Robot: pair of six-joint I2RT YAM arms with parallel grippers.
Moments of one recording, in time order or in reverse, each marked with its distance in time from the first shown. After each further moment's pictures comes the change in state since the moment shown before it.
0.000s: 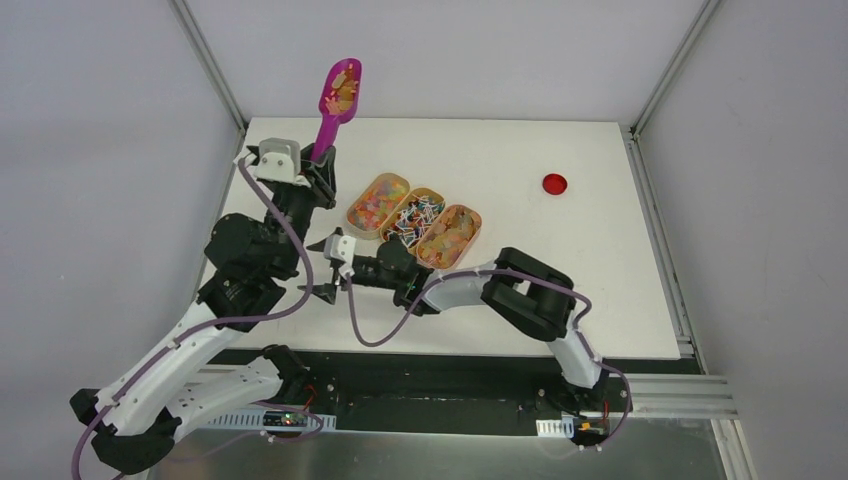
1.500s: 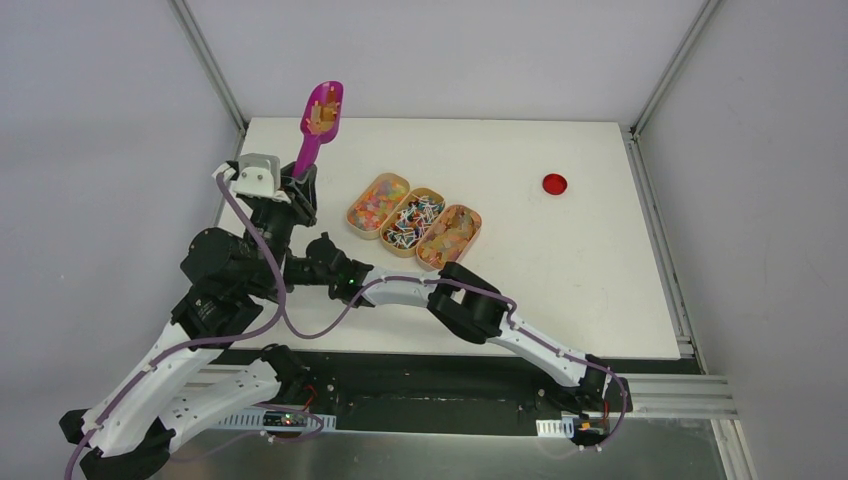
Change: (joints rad) left arm 0.000 -0.128 0.019 -0.222 -0.041 -0.022; right arm 0.067 0.578 0.911 -0.425 -0.062 -0.042
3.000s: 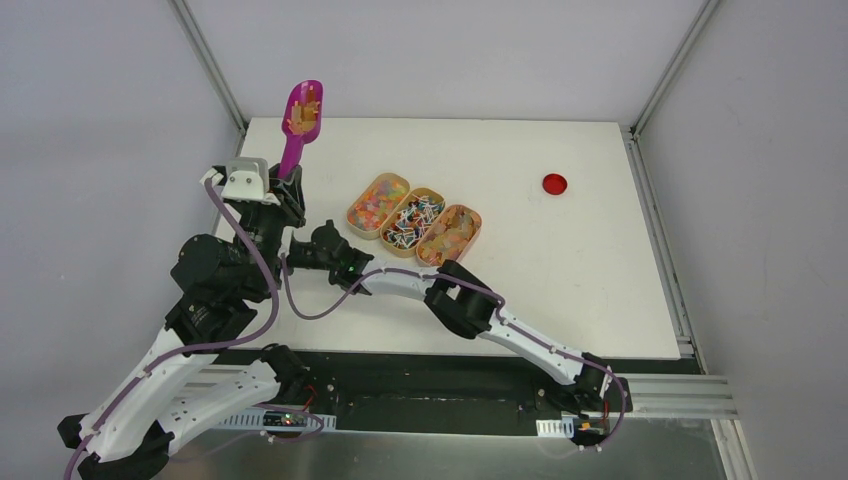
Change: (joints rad) left arm 0.000 -0.036 -0.006 0.000 -0.076 0.054; right arm -0.057 0.146 0.219 0.029 -0.014 0.045
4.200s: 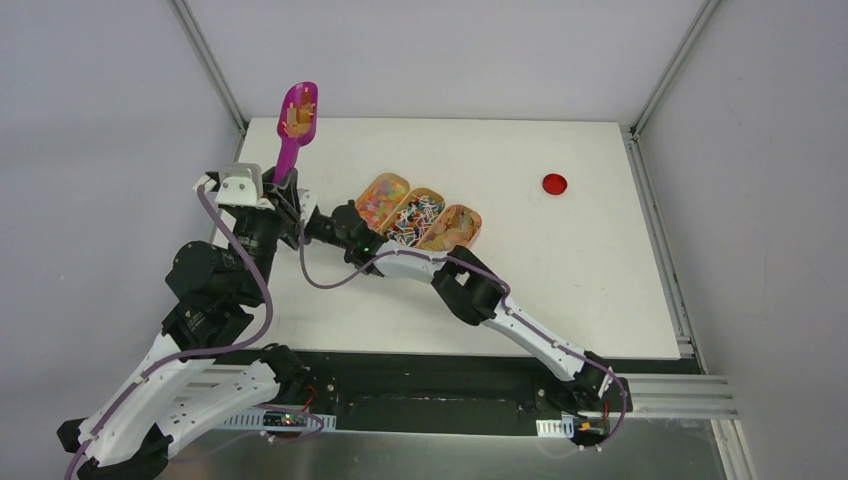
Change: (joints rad) left arm 0.000 -0.032 -0.021 0.003 -0.003 0.000; right arm -0.093 0.016 -0.007 0.053 0.142 0.037
